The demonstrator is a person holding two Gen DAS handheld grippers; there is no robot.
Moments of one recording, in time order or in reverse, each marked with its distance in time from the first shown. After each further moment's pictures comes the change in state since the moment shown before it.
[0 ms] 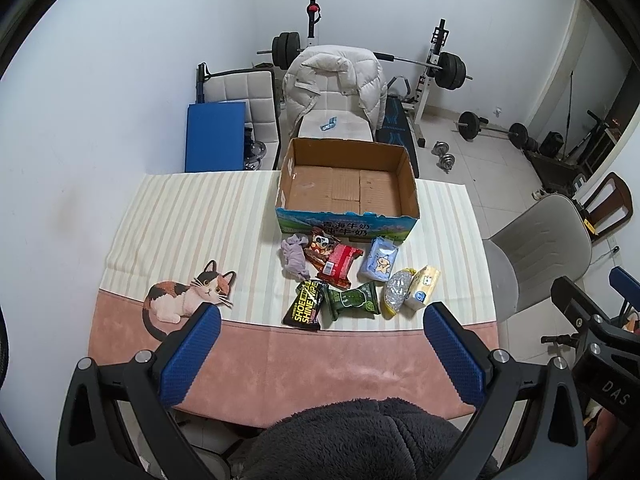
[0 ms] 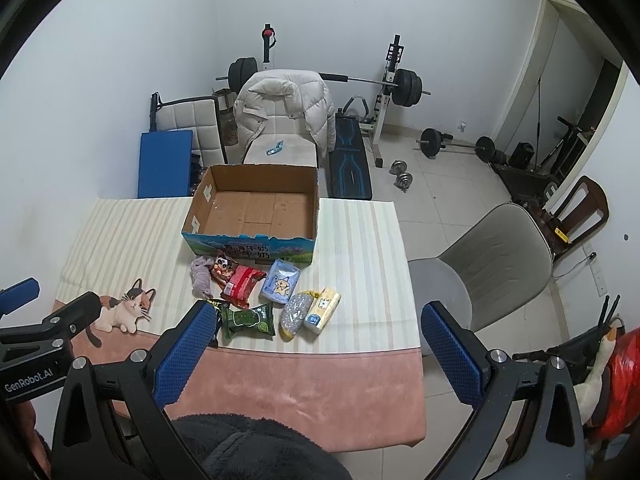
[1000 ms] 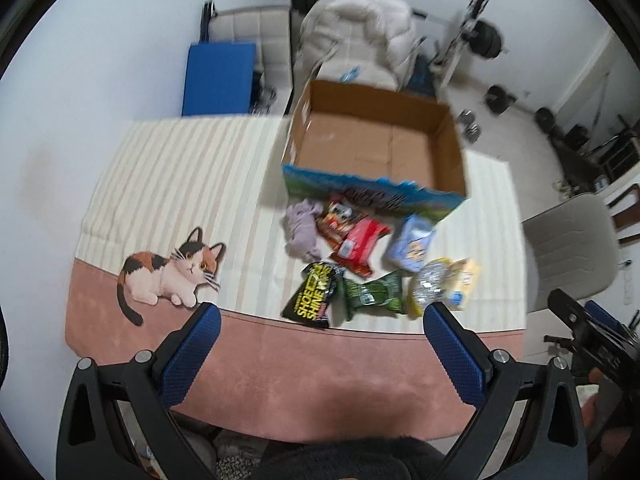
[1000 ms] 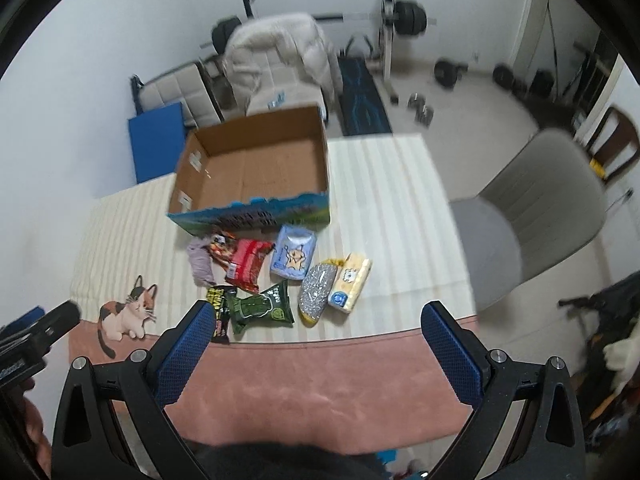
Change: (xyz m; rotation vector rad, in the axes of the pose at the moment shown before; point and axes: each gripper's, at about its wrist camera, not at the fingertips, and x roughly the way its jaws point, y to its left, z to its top) left arm 0.167 0.022 0.015 -0.085 0.196 0.038; right arm 0.194 -0.030 -0.012 0.174 0.257 0.123
